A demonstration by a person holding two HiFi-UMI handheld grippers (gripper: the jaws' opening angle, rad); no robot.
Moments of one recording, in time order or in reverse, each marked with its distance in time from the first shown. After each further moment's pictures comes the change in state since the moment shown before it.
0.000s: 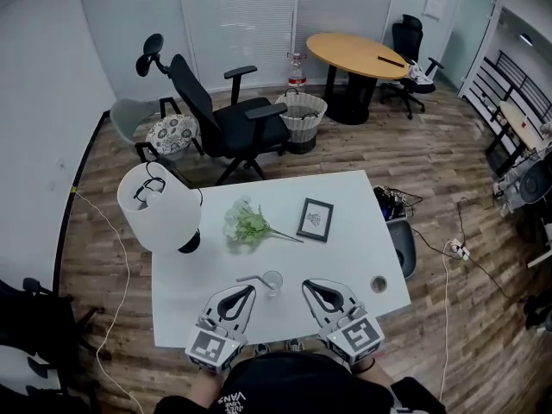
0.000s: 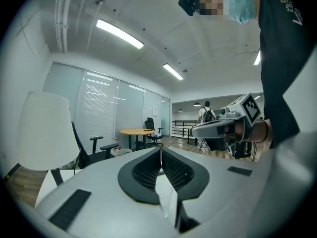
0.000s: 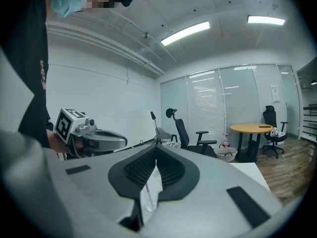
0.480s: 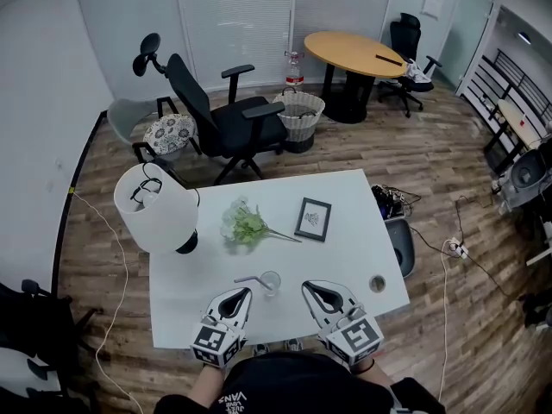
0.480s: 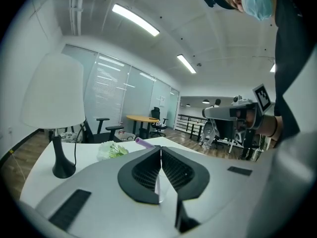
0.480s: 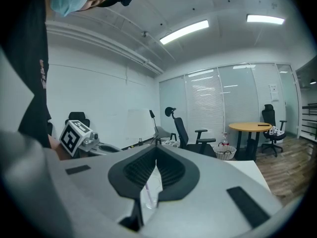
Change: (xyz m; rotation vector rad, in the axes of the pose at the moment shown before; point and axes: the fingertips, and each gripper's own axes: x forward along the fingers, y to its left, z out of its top) left arm 0.009 0.013 -0.066 -0.163 0.117 0.048; right arm -0.002 -0.004 -0.006 0.005 0.015 -0.006
